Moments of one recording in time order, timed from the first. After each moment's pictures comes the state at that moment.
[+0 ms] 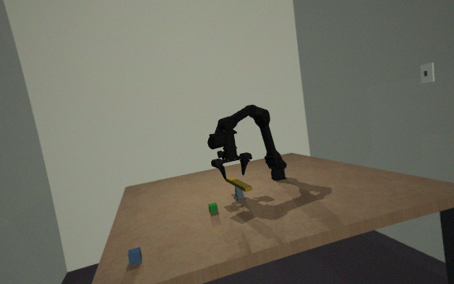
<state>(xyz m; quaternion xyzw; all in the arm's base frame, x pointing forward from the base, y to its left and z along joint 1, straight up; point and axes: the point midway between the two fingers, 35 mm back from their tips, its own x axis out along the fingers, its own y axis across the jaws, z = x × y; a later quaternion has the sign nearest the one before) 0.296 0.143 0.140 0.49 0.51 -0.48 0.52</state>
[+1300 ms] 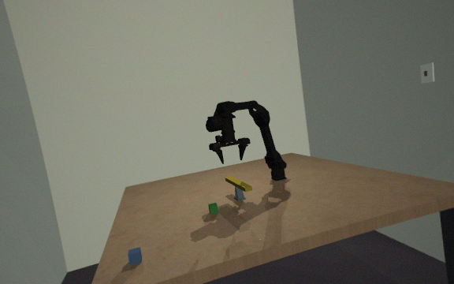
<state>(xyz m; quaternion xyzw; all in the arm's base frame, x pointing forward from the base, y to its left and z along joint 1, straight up) 0.292 0.142 0.213 0.50 0.51 -0.47 0.52</state>
